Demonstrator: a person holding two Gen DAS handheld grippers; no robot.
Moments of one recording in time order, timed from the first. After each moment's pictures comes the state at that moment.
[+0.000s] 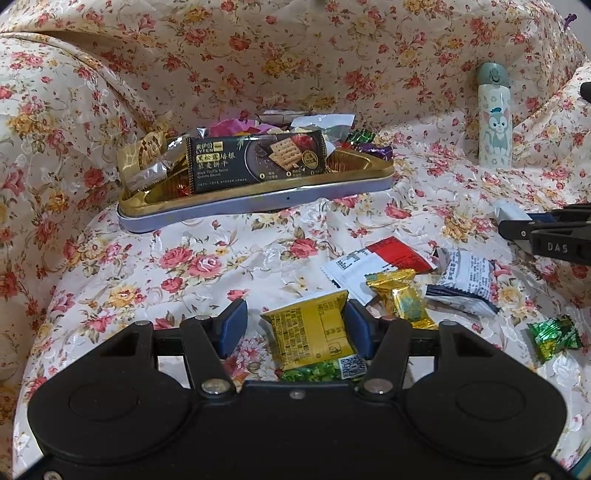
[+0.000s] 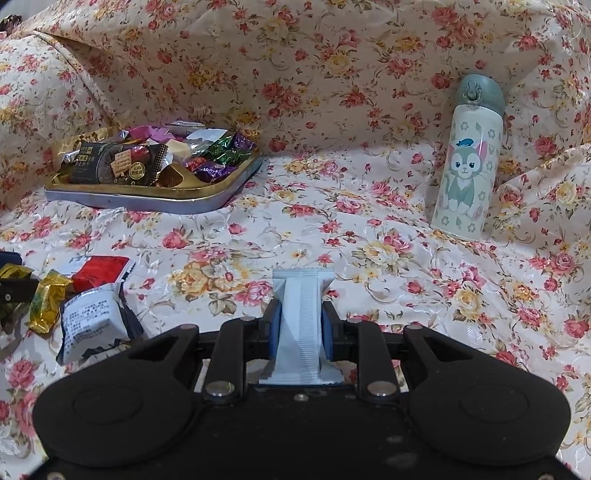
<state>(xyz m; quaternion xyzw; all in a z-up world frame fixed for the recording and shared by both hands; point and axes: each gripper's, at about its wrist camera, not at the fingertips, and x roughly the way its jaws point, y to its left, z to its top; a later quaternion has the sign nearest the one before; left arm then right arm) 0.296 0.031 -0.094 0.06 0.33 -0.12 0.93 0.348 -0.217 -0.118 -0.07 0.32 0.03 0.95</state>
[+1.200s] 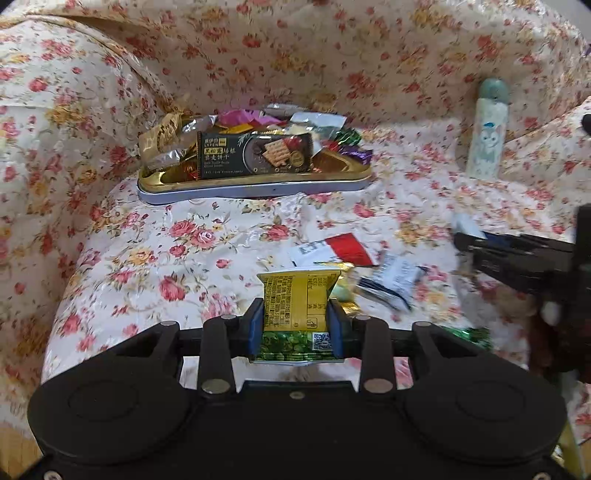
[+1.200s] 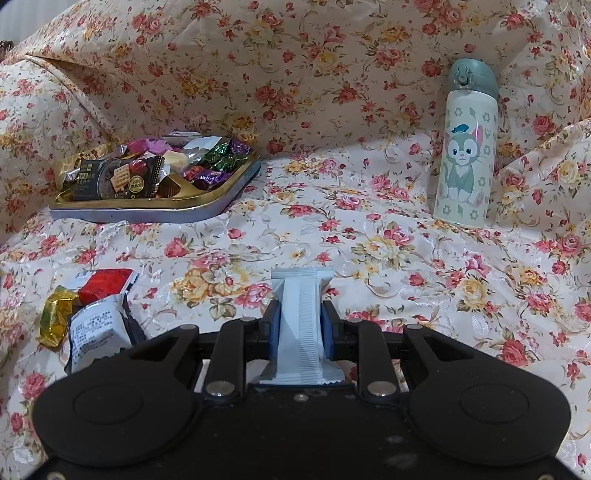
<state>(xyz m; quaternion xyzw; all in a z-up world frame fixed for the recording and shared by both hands) 0.253 0.011 -0.033 0.01 0.40 -0.09 0.91 0.348 -0.227 -0.117 -0.02 0.32 0.04 0.95</state>
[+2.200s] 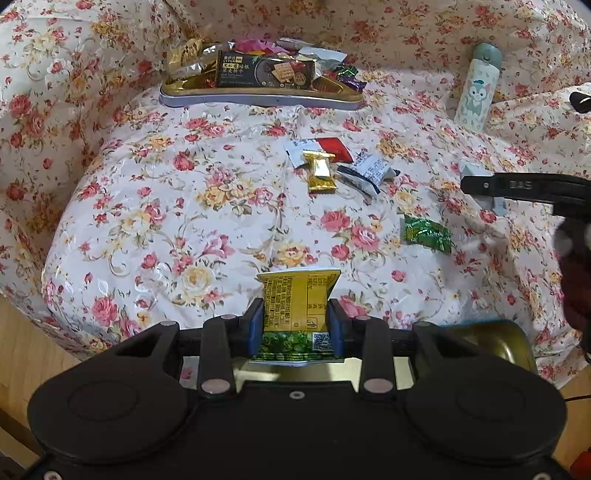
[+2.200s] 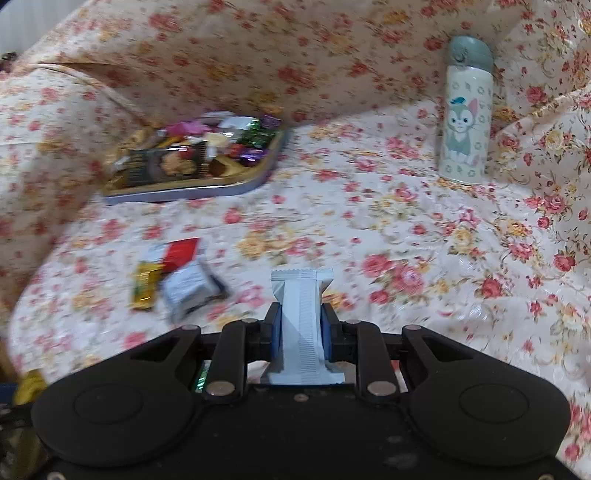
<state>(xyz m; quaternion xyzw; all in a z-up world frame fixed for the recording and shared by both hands) 0.181 0.015 -0.041 -0.04 0.49 -0.08 0.87 0.290 -0.222 -0.053 0.03 0.41 0.08 0.91</state>
